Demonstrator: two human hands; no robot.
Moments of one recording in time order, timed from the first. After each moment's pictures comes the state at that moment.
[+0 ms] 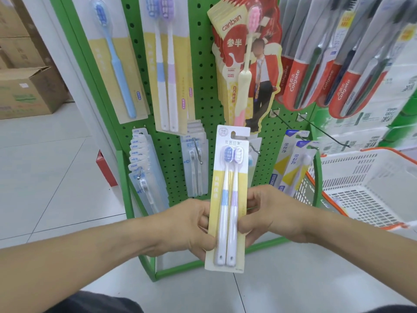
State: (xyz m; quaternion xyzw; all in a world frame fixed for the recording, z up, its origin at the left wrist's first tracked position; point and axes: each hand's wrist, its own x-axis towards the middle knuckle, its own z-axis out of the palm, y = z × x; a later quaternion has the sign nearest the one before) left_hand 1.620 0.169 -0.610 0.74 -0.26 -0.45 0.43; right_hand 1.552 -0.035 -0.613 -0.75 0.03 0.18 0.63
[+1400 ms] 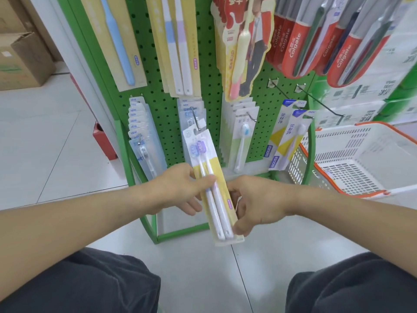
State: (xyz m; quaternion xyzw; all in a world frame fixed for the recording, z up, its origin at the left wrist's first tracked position) left_hand 1.609 0.169 -0.603 0.84 -0.15 -0.35 0.38; right_hand 1.537 -0.013 -0.615 -0.91 -0.05 0.26 0.33
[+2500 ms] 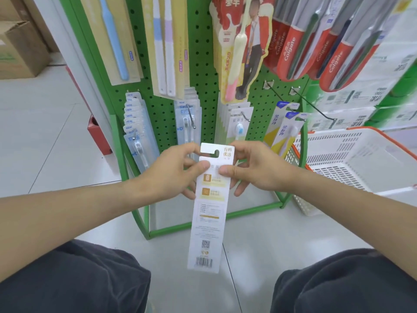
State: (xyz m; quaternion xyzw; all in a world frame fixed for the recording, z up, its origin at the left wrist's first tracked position) left_hand 1.614 0.168 -0.606 0.80 -0.26 -0.23 0.49; right_hand 1.555 -0.041 -0.612 -0.82 -0.03 0.06 0.57
